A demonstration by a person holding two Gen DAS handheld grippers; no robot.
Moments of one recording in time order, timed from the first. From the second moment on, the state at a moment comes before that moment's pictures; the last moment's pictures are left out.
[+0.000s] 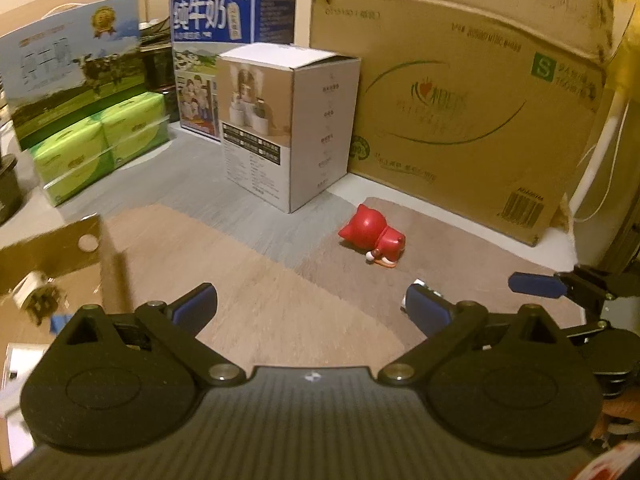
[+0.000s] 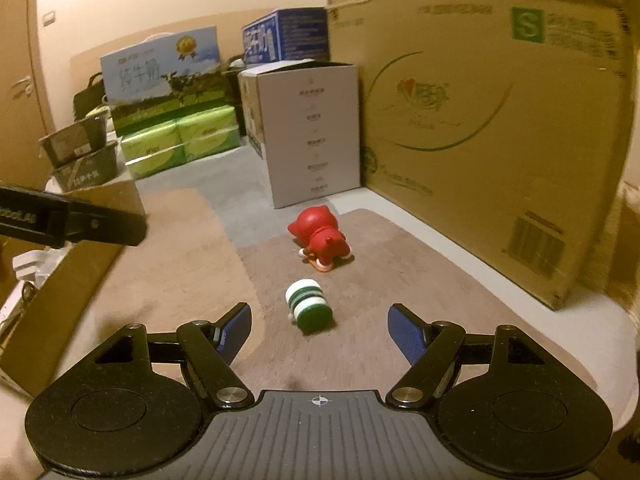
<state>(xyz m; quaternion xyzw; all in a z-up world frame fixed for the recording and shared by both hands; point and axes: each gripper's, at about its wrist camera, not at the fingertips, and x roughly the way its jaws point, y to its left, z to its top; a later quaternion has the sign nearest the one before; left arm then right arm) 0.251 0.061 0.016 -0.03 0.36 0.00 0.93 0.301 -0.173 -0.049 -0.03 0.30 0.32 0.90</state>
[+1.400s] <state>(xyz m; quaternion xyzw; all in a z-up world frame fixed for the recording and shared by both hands) 0.379 0.029 -0.033 0.12 0.40 -0.16 0.89 0.381 -0.169 -0.073 -0.06 0.33 0.31 0.89</state>
